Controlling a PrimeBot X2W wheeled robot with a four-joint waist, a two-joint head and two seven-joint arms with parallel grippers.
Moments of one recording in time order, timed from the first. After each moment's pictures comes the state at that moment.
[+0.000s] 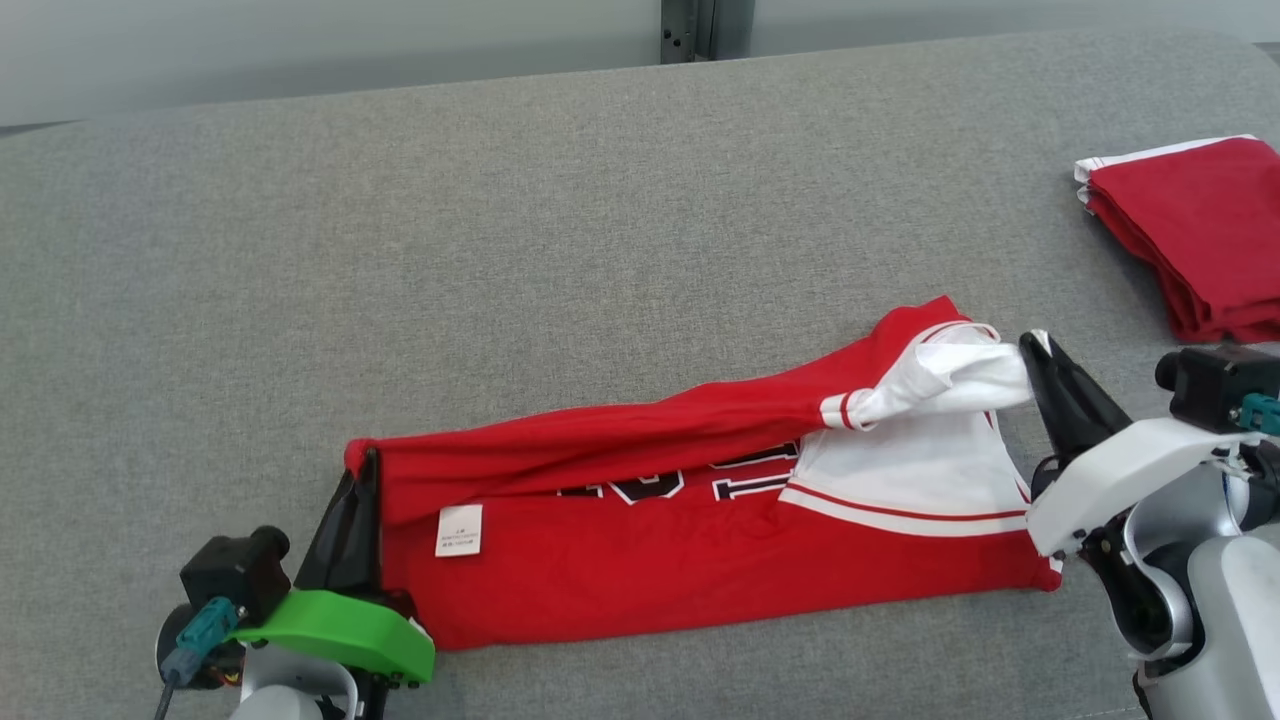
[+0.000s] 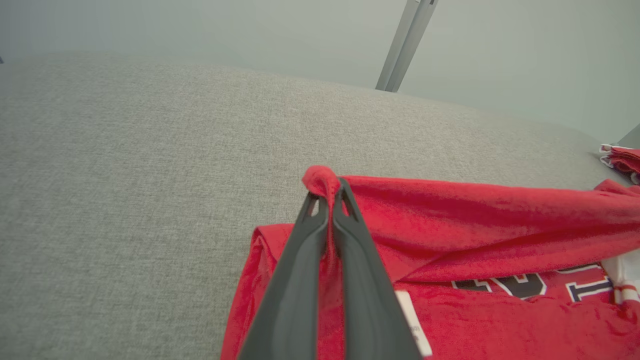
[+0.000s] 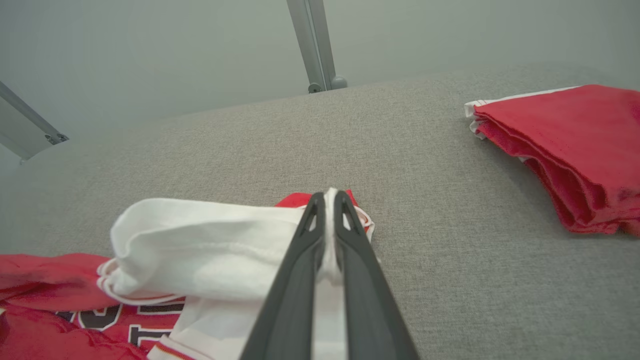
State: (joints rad) left arm -0.13 0.29 -0.39 0.20 -0.62 0.11 -0.26; right arm -0.19 -0.23 0.03 0.04 0.43 0.13 0.17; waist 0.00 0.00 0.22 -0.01
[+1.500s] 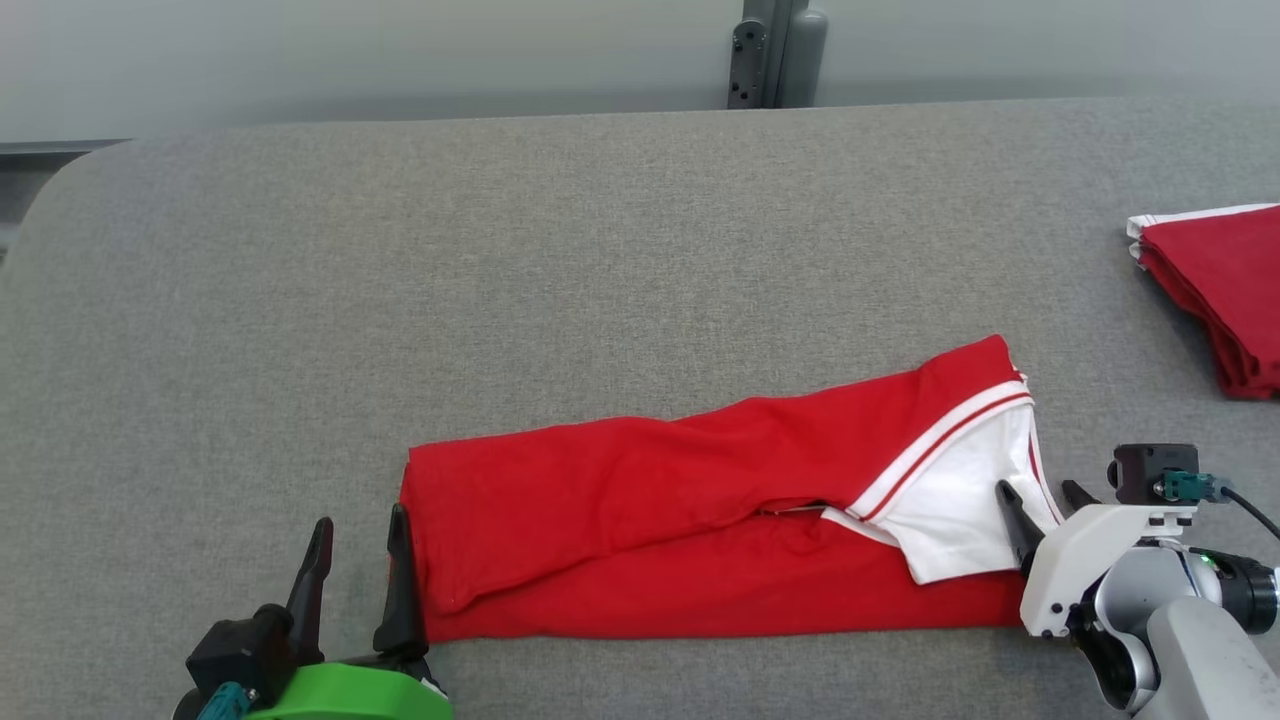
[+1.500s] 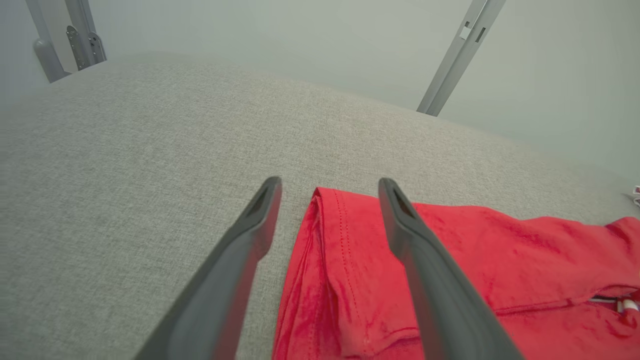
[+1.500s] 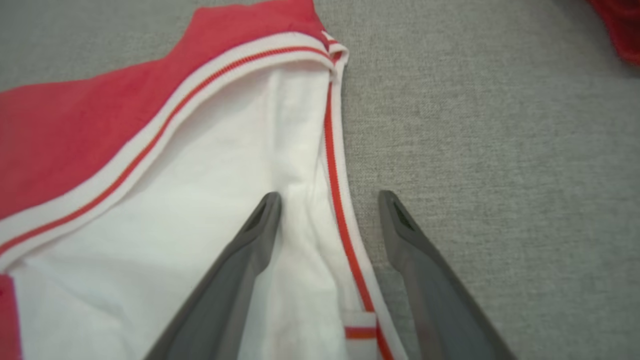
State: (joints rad) left arm 0.04 0.14 -0.23 0.13 -0.48 0.08 -0.26; right arm -0.20 -0.18 -0.02 0.45 0.28 0.13 0.18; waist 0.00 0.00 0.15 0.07
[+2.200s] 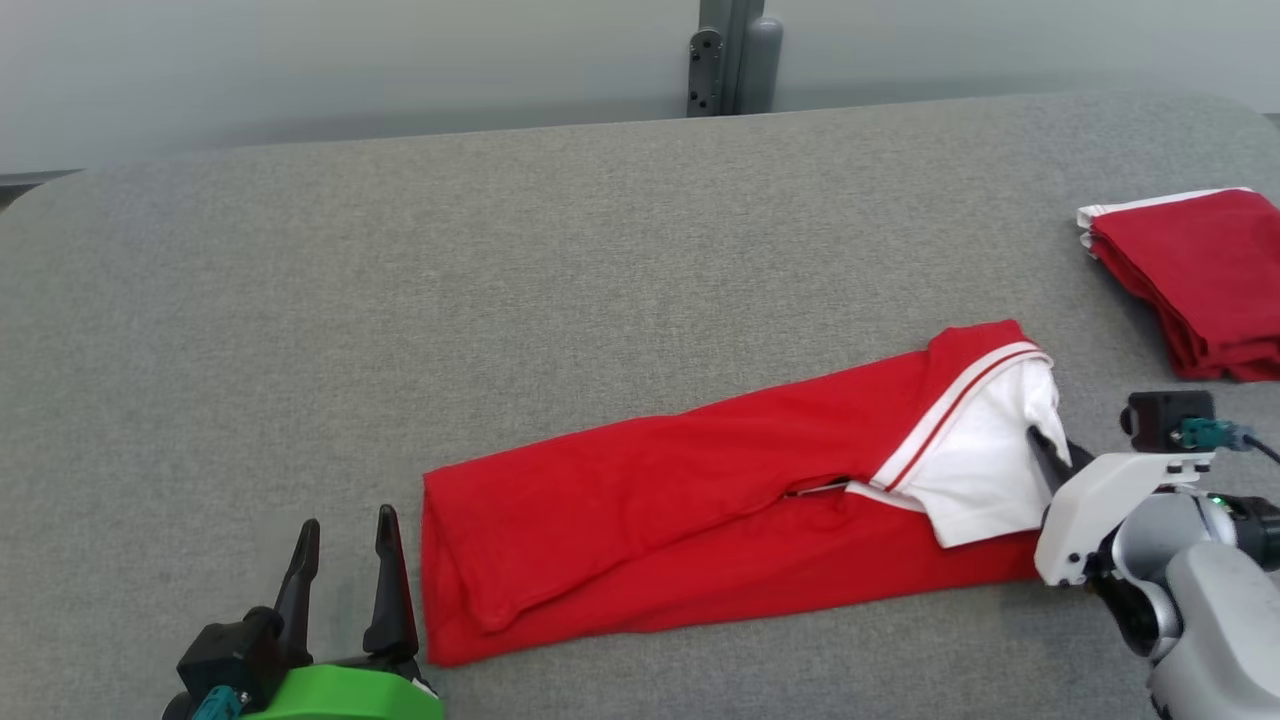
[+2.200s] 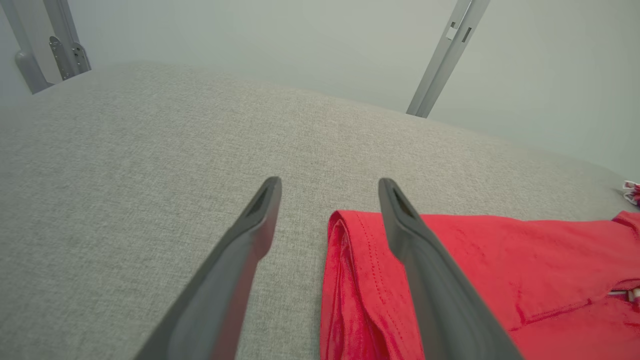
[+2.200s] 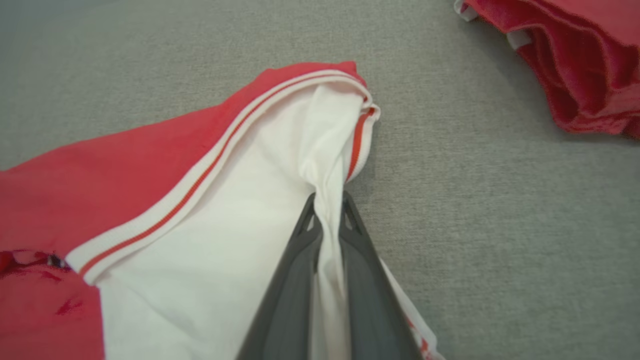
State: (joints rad) left arm 0.05 0.12 -0.19 0.14 -0.45 0.07 -0.26; right arm -0.30 -0.27 0.10 0.52 0.40 0.13 0.15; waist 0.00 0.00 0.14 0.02
